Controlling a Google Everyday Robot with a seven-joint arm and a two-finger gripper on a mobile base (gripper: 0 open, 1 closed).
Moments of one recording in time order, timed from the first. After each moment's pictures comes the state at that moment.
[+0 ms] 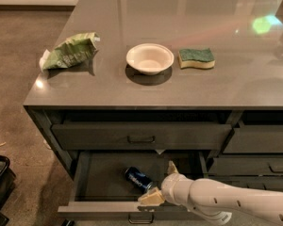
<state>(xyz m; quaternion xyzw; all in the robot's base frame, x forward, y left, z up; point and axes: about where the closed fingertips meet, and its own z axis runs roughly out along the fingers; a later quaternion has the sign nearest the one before) 0.455 -0.060 0.466 -0.38 0.83 0.15 0.38</state>
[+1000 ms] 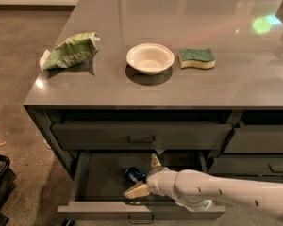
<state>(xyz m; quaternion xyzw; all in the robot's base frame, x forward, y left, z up) 0.487 -0.002 0.459 -0.41 0.79 0.19 0.41</state>
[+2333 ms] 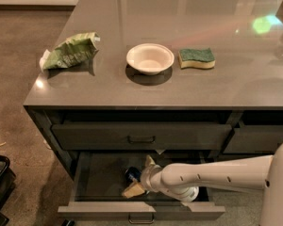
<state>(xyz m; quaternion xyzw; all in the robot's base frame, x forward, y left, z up) 0.504 0.017 0.409 -0.44 0.81 0.16 0.36</state>
